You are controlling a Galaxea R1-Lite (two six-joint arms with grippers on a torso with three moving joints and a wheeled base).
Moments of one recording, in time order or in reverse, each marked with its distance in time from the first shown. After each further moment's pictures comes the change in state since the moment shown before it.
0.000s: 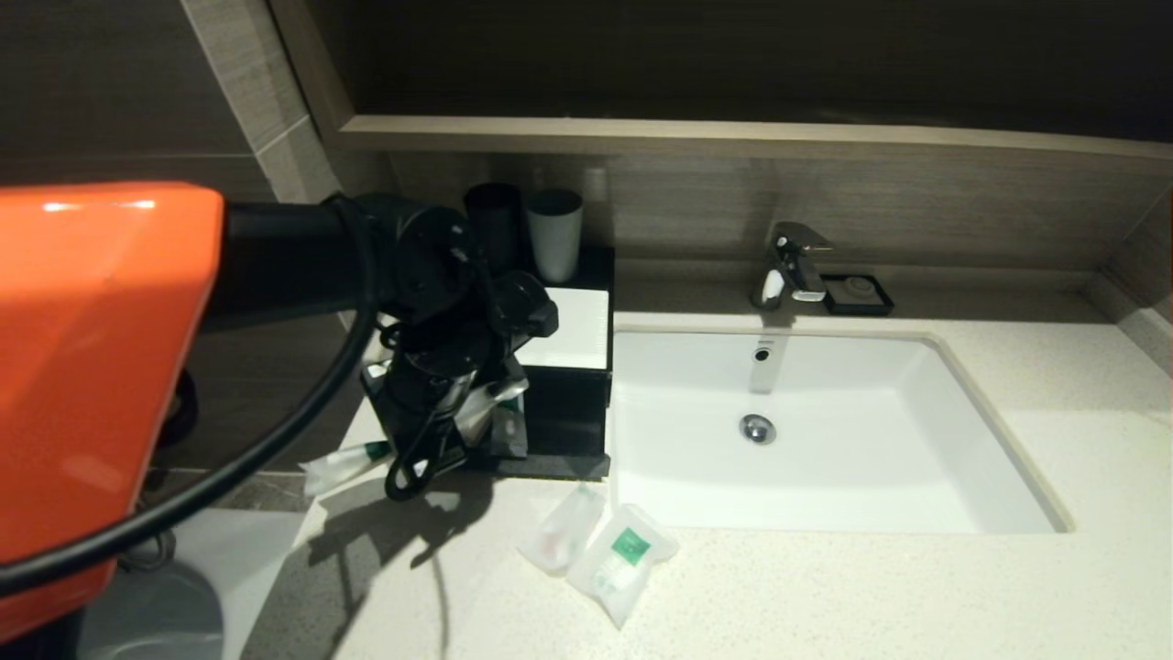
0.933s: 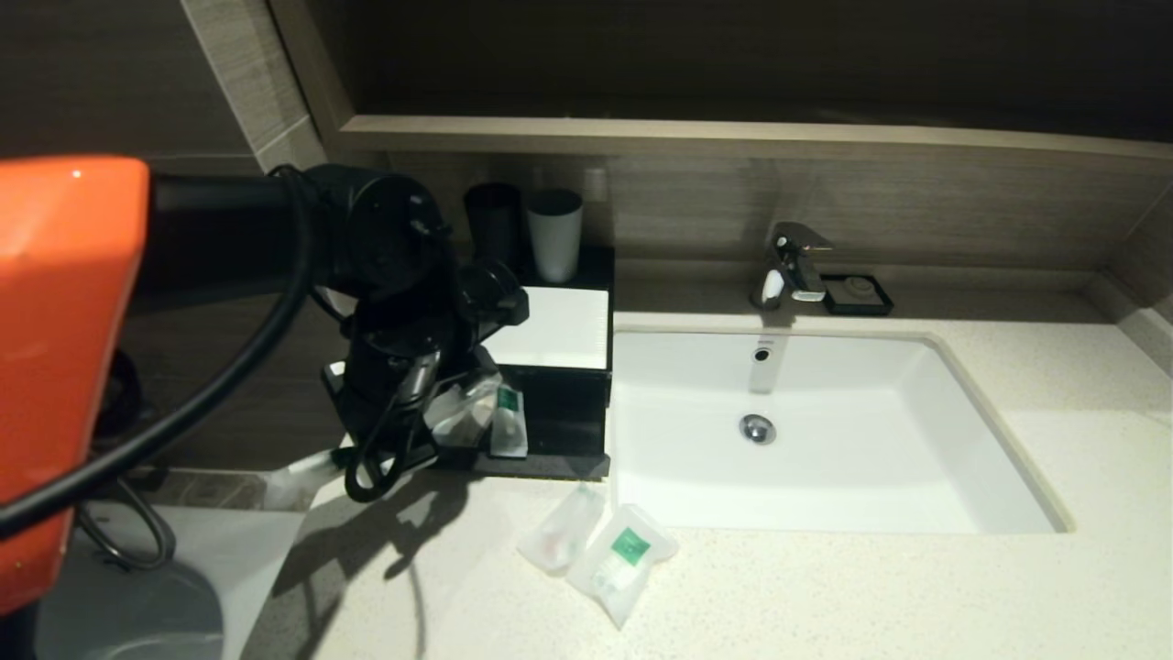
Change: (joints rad) left arm 0.036 -0.047 0.001 0.094 -0.045 -0.013; right arm 0.000 0.000 0.000 0.000 0.000 0.000
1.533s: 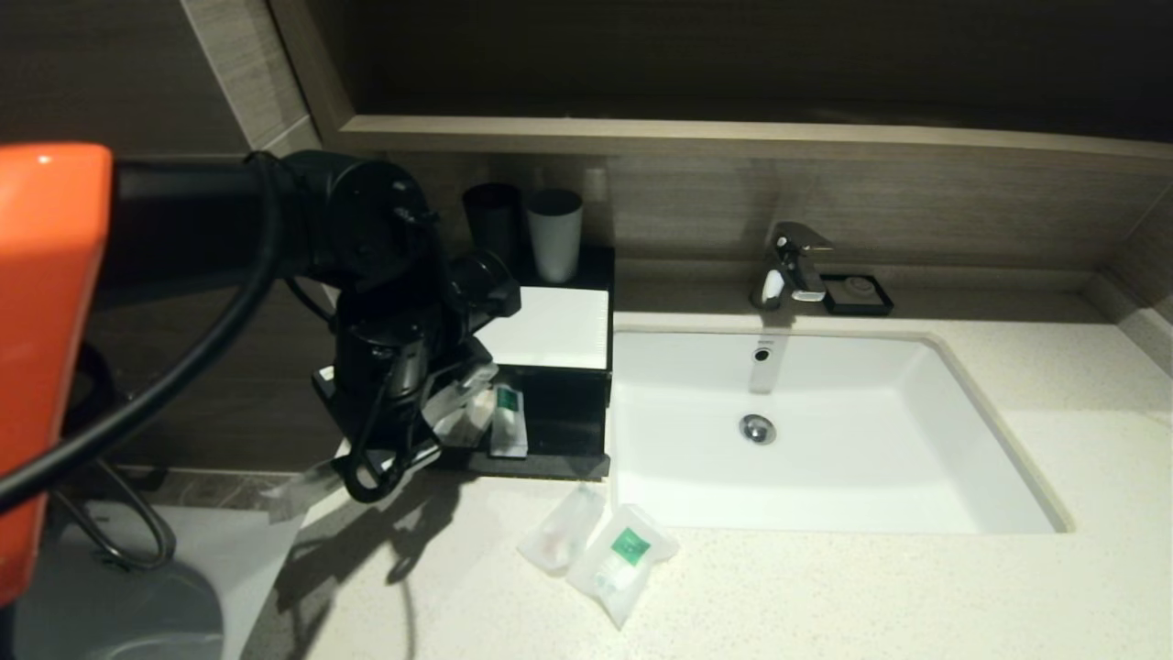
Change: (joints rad) left arm 0.008 -0.024 0.000 0.006 -0.070 -0.074; right arm 0.000 0.000 0.000 0.000 0.000 0.000
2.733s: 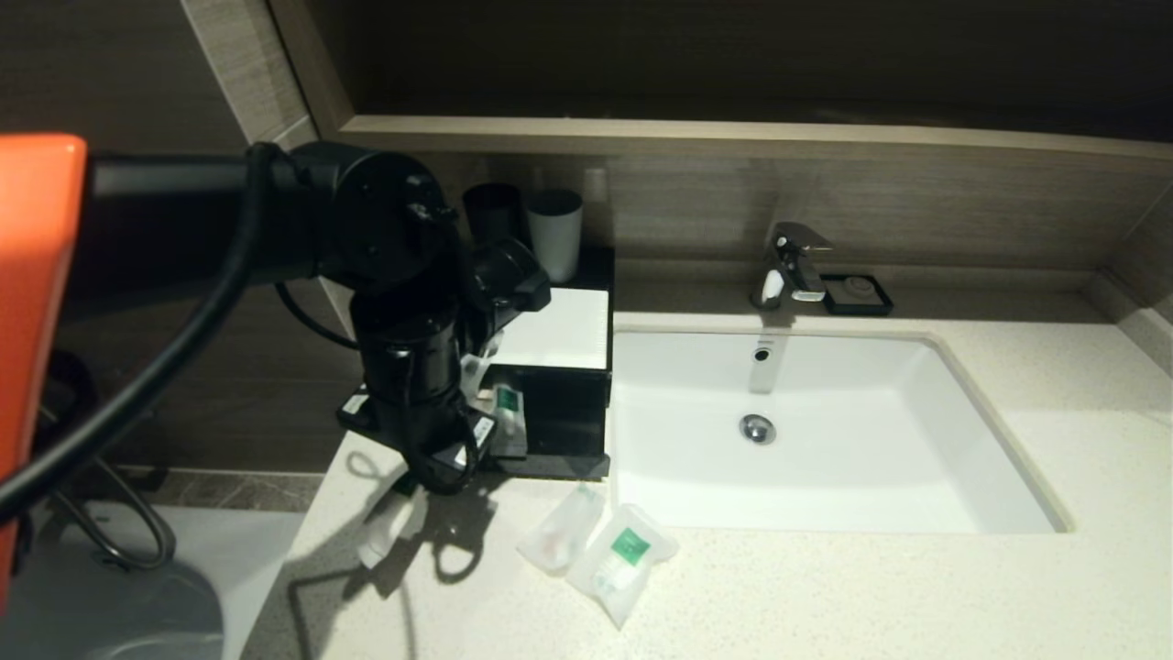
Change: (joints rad) left arm -0.068 -0.020 0.001 -0.060 -0.154 -0.461; right arm 0.000 0.000 0.000 0.000 0.000 0.000
